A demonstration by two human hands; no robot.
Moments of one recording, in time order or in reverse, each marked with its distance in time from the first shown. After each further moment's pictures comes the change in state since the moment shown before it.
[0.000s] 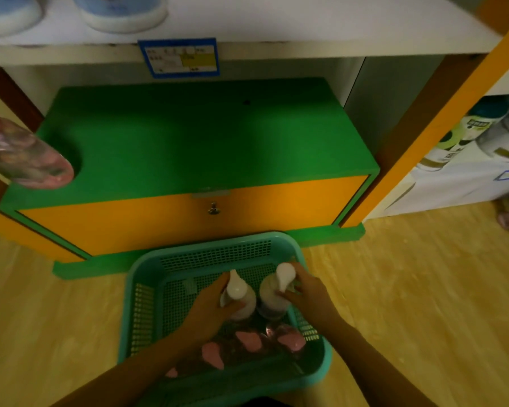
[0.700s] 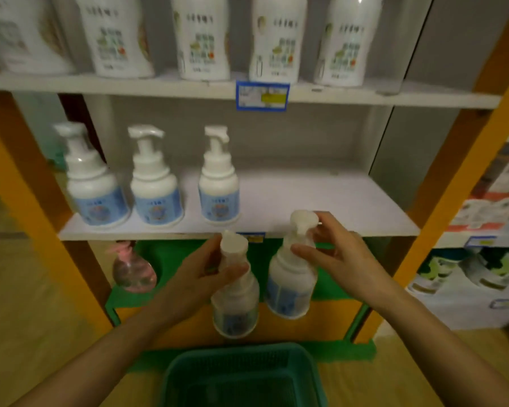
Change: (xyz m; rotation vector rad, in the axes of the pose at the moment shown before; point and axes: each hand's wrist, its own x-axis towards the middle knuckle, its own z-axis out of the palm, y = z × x) left_hand -0.079 0.240 -0.201 -0.241 0.187 0.539; right_hand -0.021 -0.312 -0.186 0.035 0.113 -0.571
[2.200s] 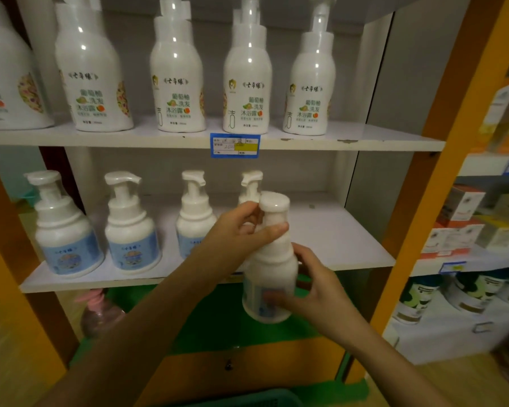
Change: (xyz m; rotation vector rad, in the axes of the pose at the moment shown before) left_hand 0.078 0.093 0.035 -0.031 -0.055 0.138; right_hand 0.005 0.001 0.007 0.110 0.069 0.014
